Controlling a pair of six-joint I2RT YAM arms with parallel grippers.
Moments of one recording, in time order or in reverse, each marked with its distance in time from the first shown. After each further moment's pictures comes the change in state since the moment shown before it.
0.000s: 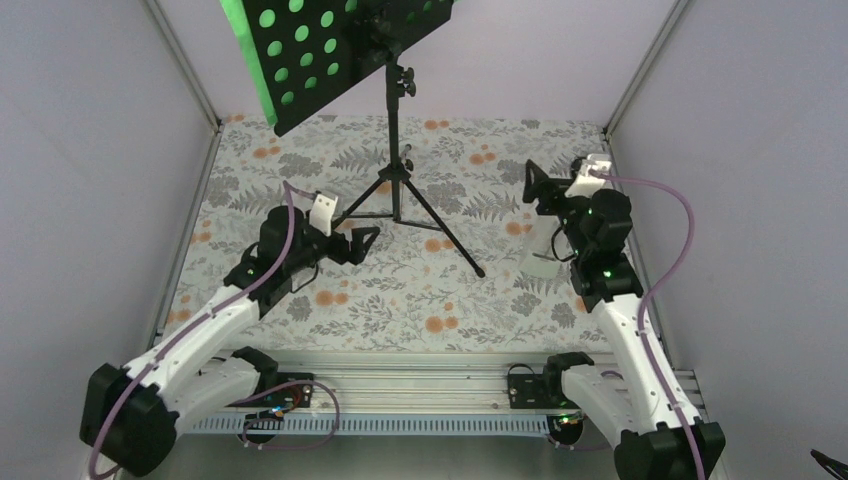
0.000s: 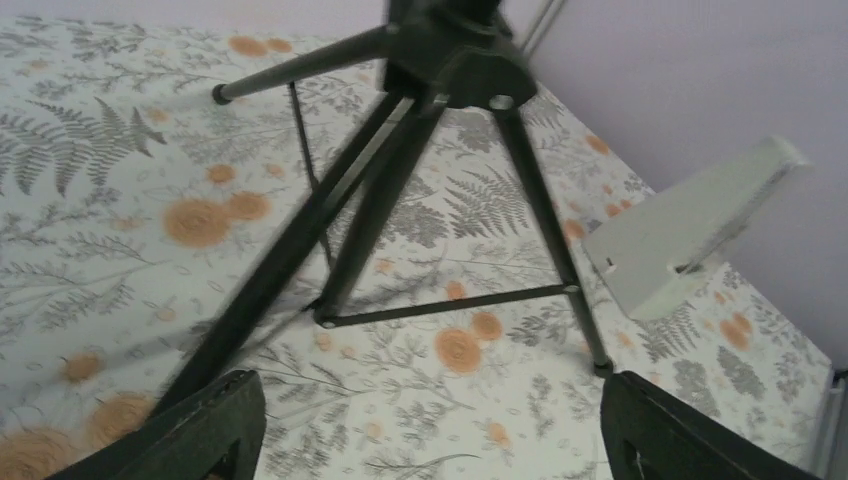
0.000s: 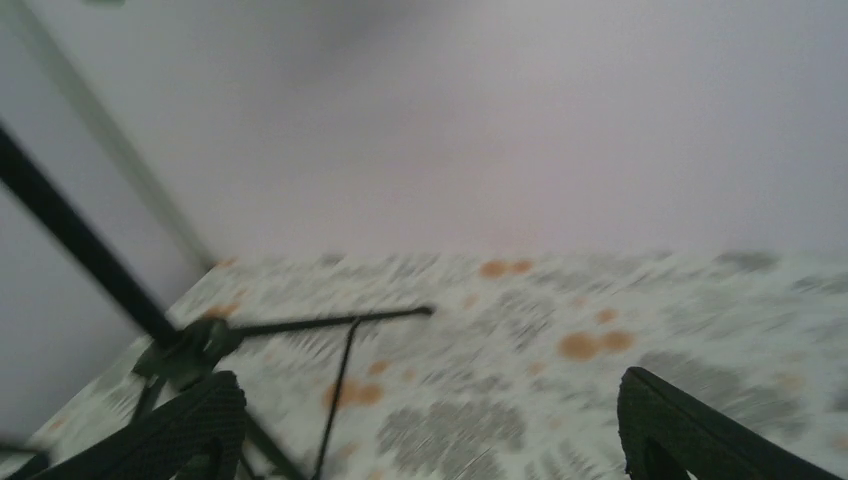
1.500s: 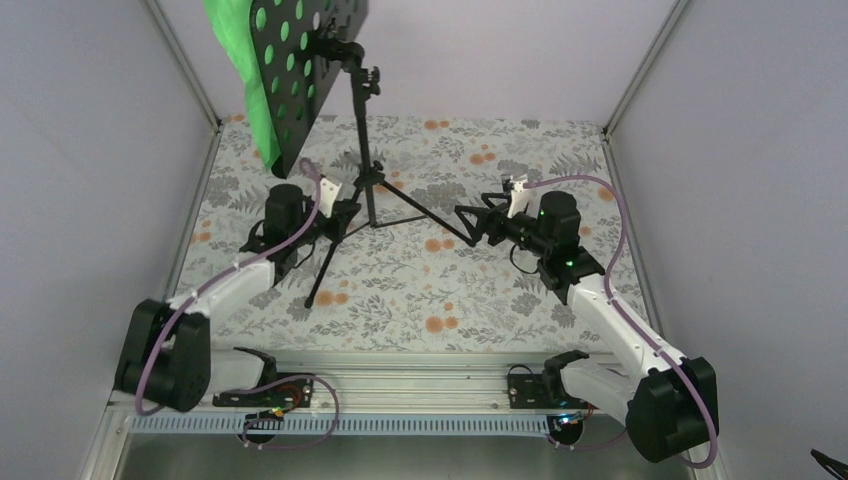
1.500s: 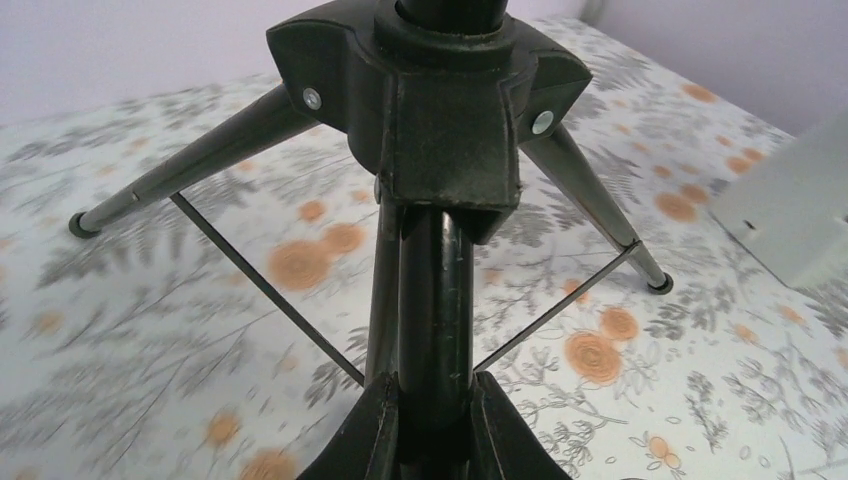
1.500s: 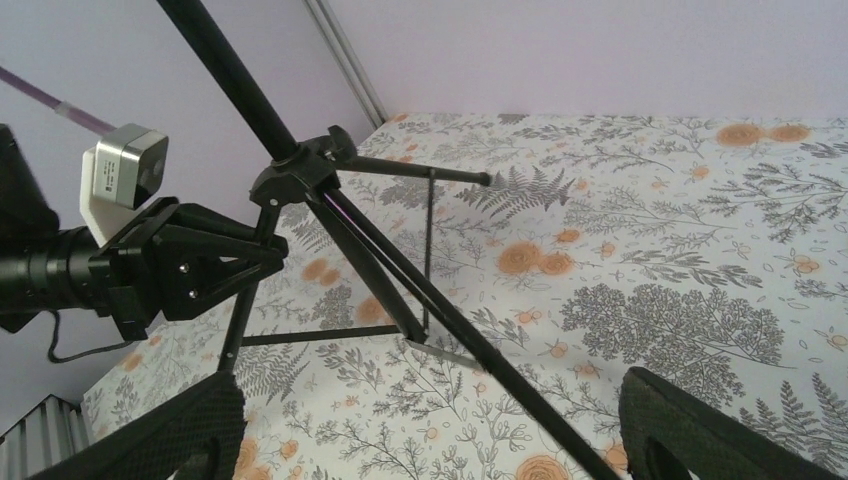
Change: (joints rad) left arm 0.087 0.267 0.066 0.168 0.048 0.286; right arm 0.177 0.140 -0.110 0.086 -0.306 0.028
